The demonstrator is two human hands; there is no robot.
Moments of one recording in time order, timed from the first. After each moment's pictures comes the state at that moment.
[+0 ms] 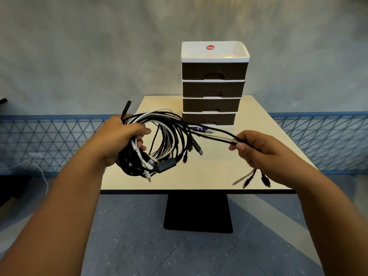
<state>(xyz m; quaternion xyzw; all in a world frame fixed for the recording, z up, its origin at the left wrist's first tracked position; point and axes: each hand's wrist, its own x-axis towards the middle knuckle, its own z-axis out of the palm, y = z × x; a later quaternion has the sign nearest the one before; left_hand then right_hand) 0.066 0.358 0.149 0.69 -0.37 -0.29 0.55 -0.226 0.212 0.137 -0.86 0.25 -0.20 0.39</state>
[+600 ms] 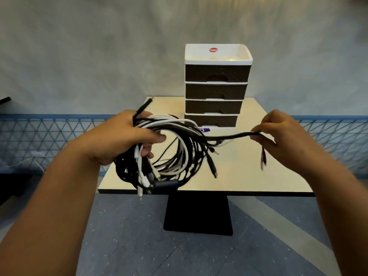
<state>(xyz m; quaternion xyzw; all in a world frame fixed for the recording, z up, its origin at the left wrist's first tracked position) 0.045 0.380 0.181 0.64 -0.53 -0.33 0.45 -0.234 0.171 0.143 -0.92 0.28 -0.26 -0.03</state>
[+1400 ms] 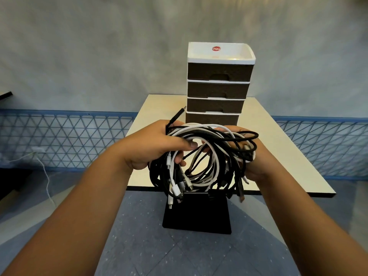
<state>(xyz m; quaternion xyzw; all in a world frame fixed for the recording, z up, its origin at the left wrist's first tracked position) 0.004 0.360 0.166 0.57 -0.55 -0.41 0.44 -0.177 0.217 0.116 -0.67 0.07 -0.31 0.68</state>
